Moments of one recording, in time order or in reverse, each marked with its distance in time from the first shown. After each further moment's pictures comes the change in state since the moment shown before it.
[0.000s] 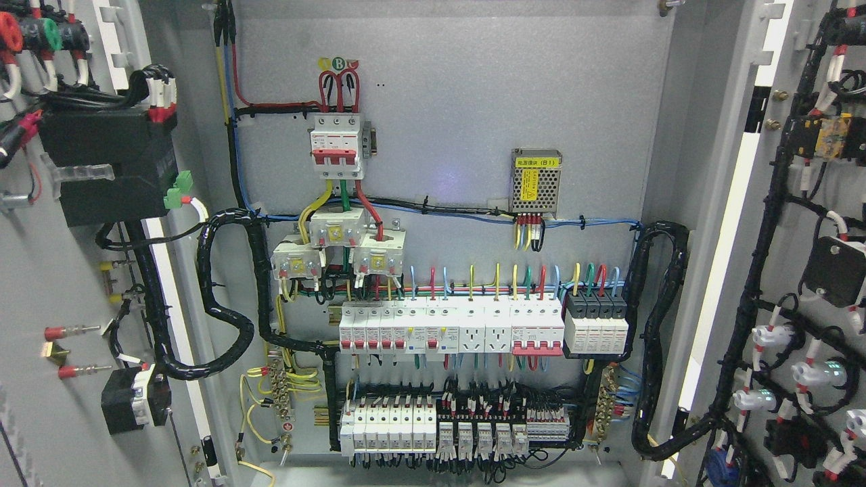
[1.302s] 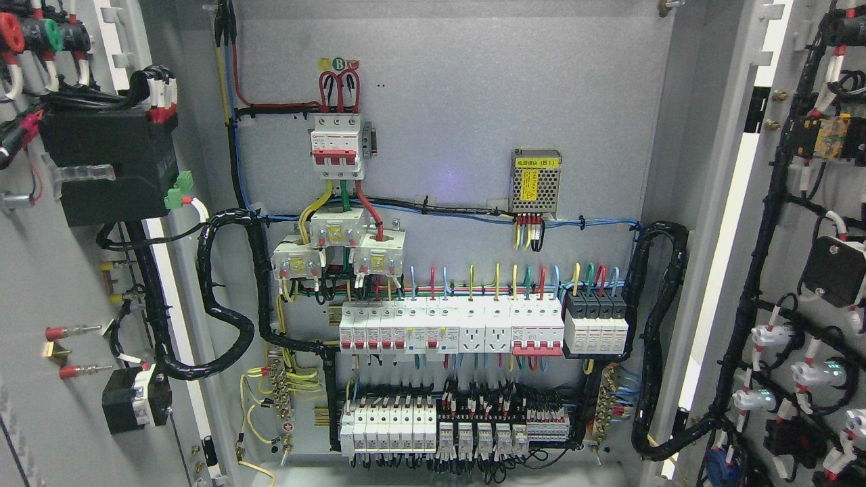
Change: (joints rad) left arm 0.382 0.093 -0.138 -0.769 0.000 -0.155 0.014; right arm 0.050 -0.005 -0.220 -0.027 -0.004 -0.308 0.000
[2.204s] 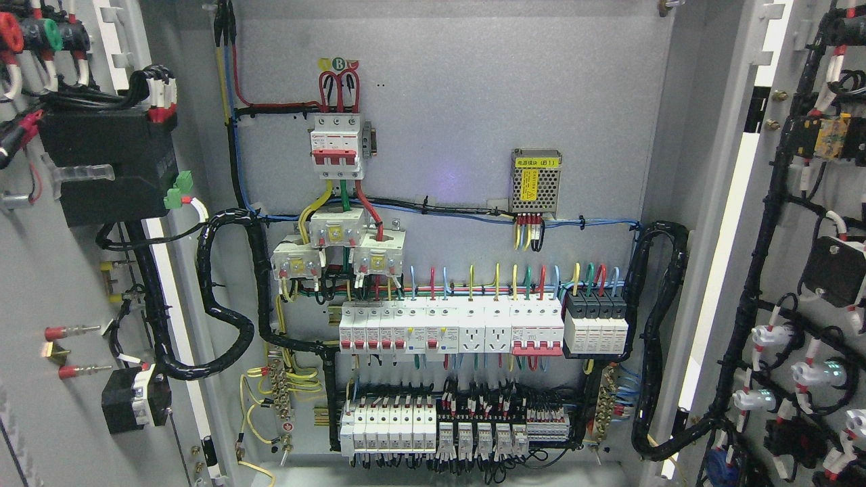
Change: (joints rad) left arm 0.085 0.060 -0.088 -0.629 0.074 -0.183 0.136; right arm 0.001 -0.005 -0.147 -0.034 -0.181 0.036 -0.036
